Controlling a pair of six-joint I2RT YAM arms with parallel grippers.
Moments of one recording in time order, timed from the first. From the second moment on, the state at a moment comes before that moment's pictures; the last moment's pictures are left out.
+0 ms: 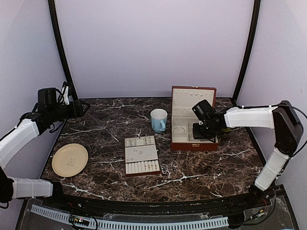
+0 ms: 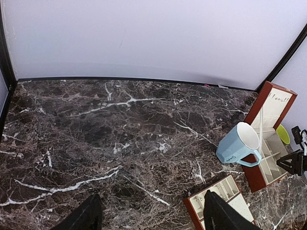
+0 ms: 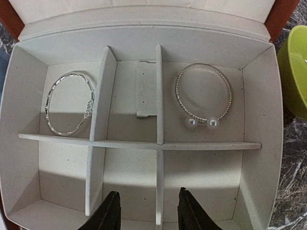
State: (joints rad) left arm -0.08 1.06 0.84 -0.22 0.30 -0.21; right arm 0.62 1.67 1.07 -0.48 0.27 0.55
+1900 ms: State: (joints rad) left arm -0.08 1.03 0.79 -0.17 0.31 -0.22; right arm 0.88 1.39 1.07 -0.62 0.15 0.58
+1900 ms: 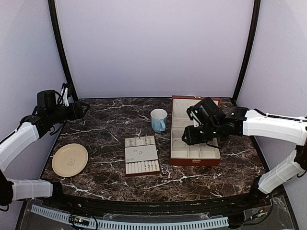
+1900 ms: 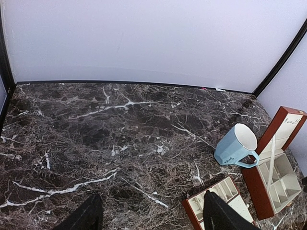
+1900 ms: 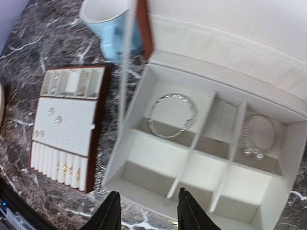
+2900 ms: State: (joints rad) left arm -0.08 1.03 0.78 -0.16 0.31 -0.22; right arm 1.16 1.77 1.06 -0.49 0.12 0.78
